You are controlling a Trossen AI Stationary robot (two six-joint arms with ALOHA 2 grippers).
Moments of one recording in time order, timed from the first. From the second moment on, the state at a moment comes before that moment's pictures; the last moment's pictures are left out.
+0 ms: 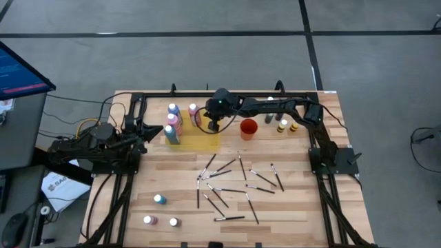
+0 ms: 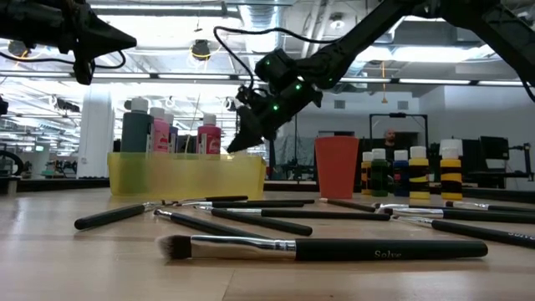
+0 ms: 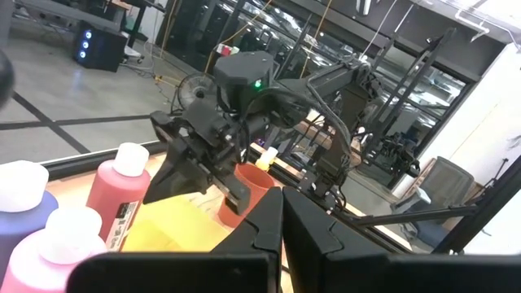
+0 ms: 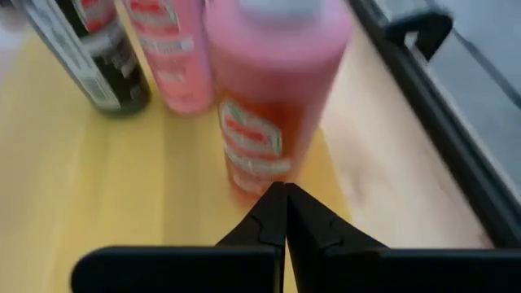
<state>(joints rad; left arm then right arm) 0.02 0.04 0.28 -0.22 -0.37 -0.48 -0.37 2.15 1.52 0.00 -0.15 -0.15</state>
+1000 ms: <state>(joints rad) 0.02 0.04 0.28 -0.22 -0.38 -0.48 -0.36 2.25 1.66 0.03 -0.16 -0.14</state>
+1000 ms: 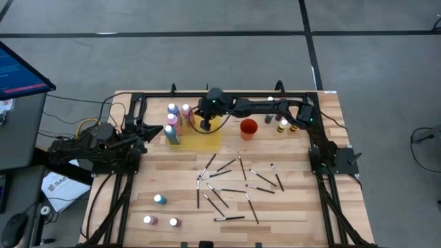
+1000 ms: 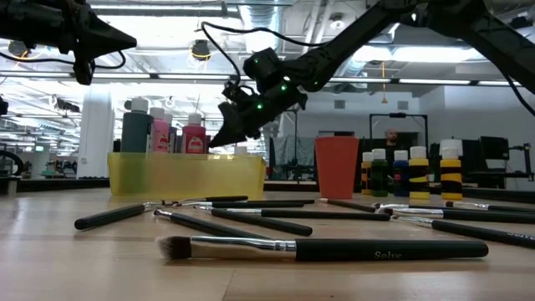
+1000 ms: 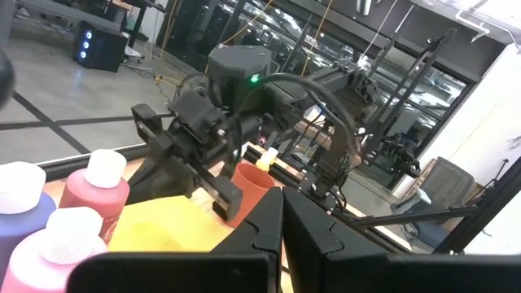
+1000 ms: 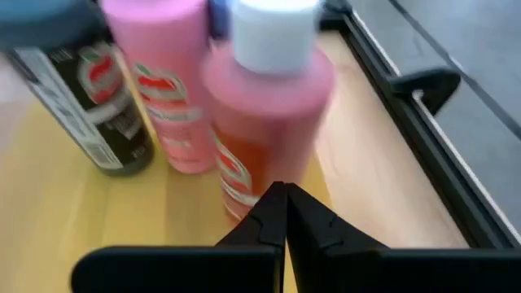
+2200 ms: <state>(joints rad) 0.02 0.04 0.28 -0.18 -0.33 -0.55 -0.33 2.07 1.70 -0.31 -0.15 -0.10</state>
